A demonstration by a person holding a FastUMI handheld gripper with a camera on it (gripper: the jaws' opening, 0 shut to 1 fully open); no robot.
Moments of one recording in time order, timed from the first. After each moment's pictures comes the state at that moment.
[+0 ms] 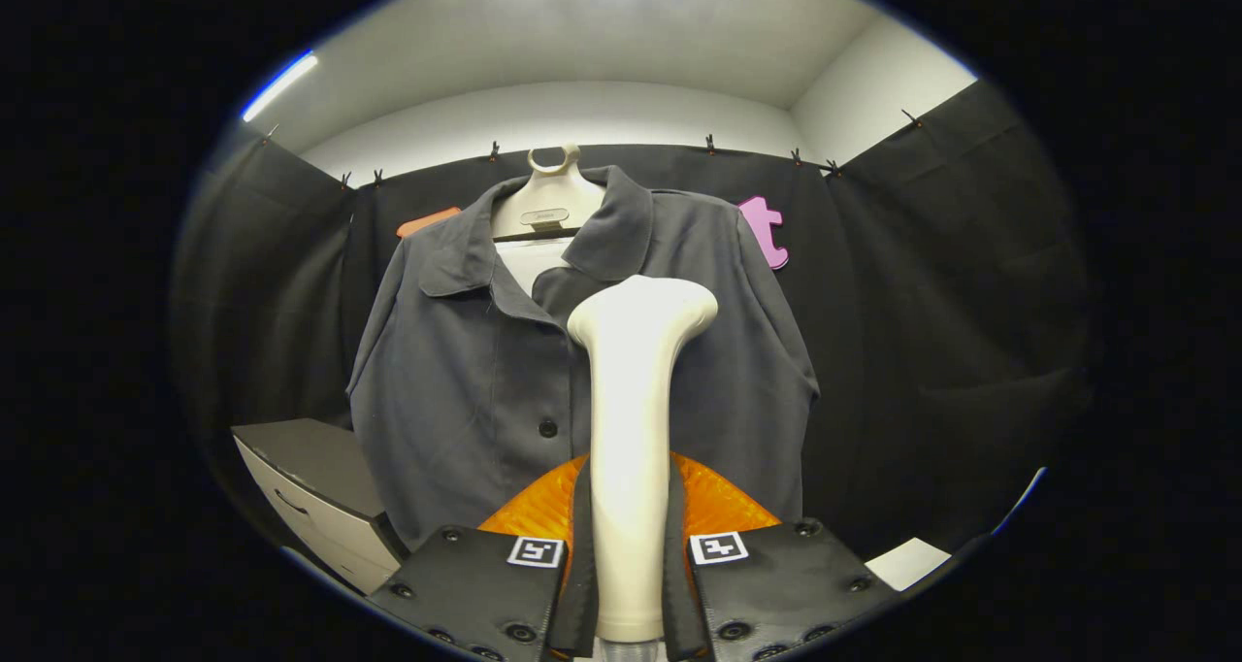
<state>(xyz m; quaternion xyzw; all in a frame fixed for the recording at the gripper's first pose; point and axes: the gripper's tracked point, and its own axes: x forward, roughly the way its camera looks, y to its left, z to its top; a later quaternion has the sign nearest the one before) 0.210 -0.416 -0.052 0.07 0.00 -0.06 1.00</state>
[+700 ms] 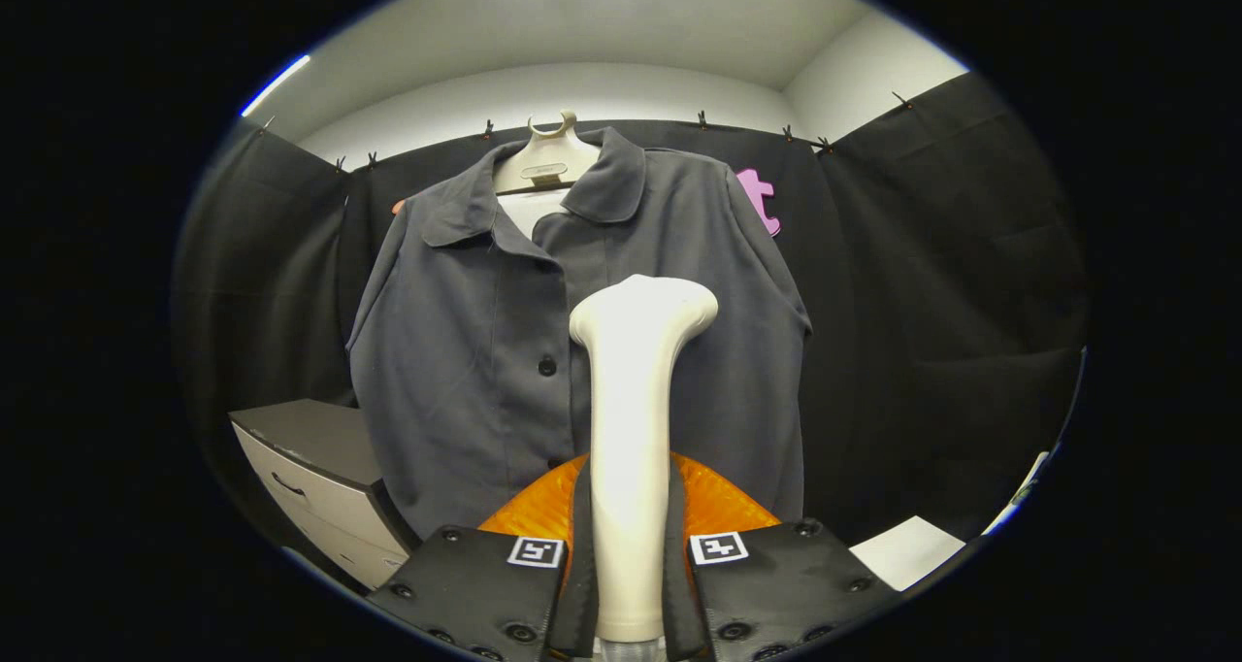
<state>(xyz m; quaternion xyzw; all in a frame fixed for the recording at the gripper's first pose) 0.189 -0.406 -0.103 0.08 0.04 -0.07 0.99</state>
